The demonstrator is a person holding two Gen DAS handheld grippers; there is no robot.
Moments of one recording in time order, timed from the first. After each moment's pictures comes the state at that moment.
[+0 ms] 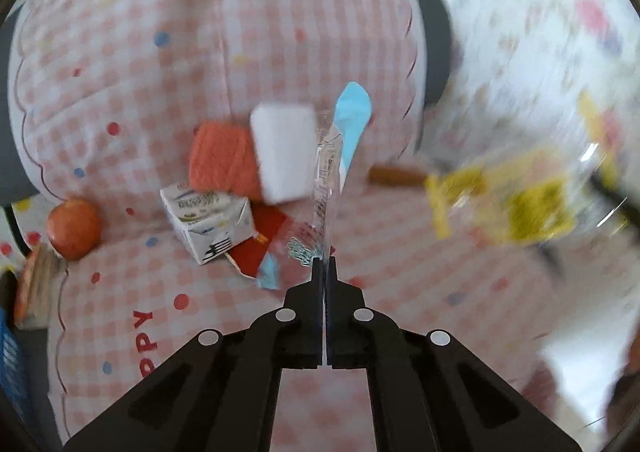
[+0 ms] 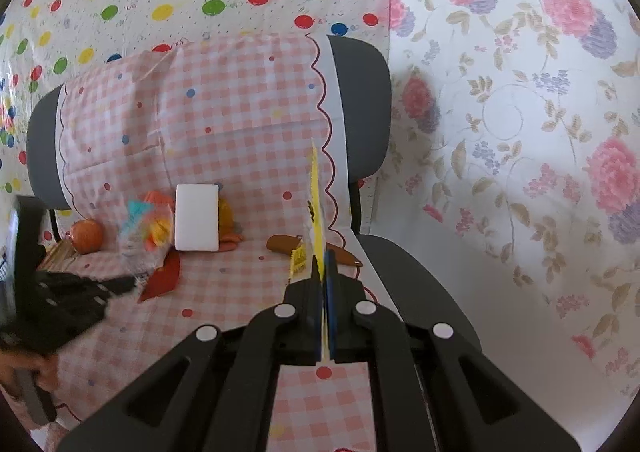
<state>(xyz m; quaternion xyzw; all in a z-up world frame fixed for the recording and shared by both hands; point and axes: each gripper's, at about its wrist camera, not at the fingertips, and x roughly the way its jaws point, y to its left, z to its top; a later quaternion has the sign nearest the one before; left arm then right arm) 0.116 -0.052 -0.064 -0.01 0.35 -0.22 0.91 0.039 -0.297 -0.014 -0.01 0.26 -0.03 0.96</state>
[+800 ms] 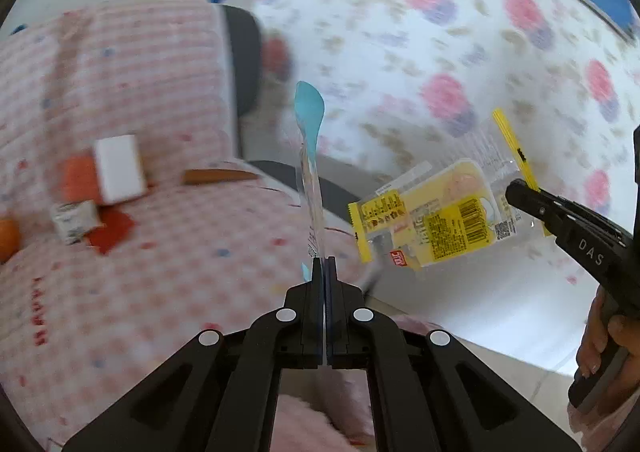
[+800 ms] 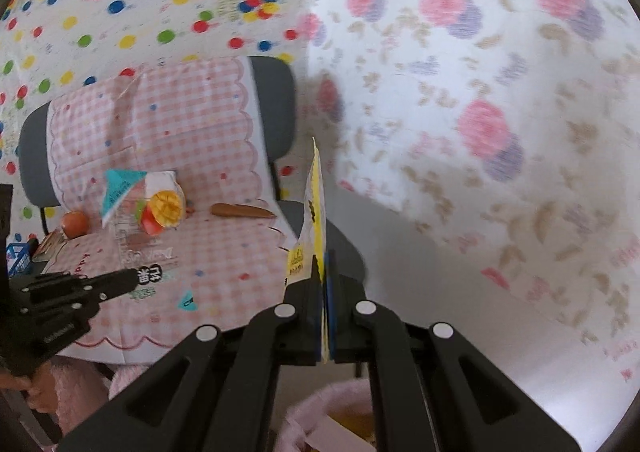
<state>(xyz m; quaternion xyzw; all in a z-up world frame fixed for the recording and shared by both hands) -0.048 -0.163 -0.049 0.03 0.30 -0.40 0.87 -0.143 -0.353 0.006 0.01 0.26 -0.15 0.95</state>
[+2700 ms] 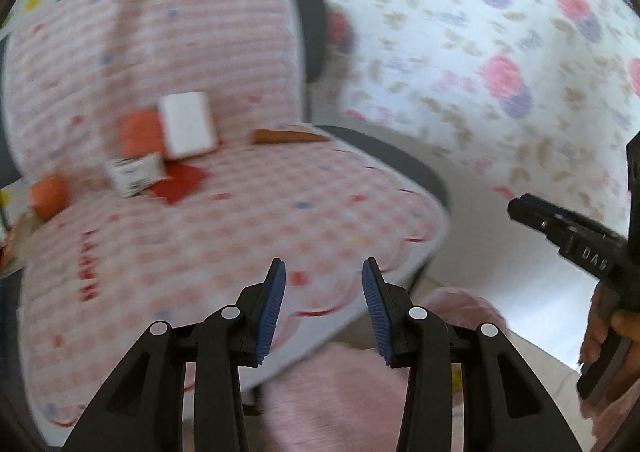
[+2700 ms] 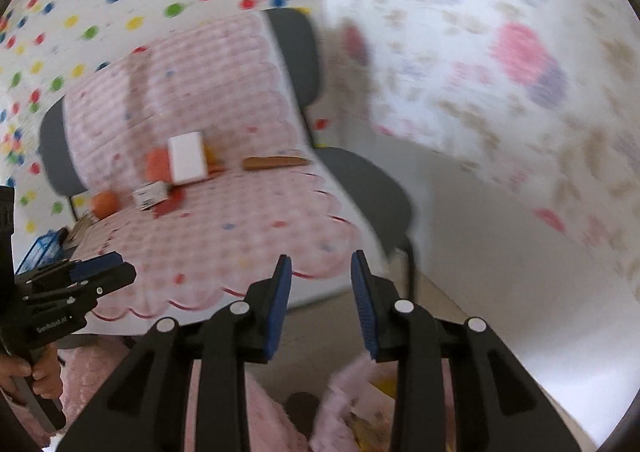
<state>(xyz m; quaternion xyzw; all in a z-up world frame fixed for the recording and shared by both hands) -0.021 -0.095 -0.072 0.04 0.34 -0.28 0.89 -0.089 -0.337 -0.046 0.07 0.33 -0.04 0.94</state>
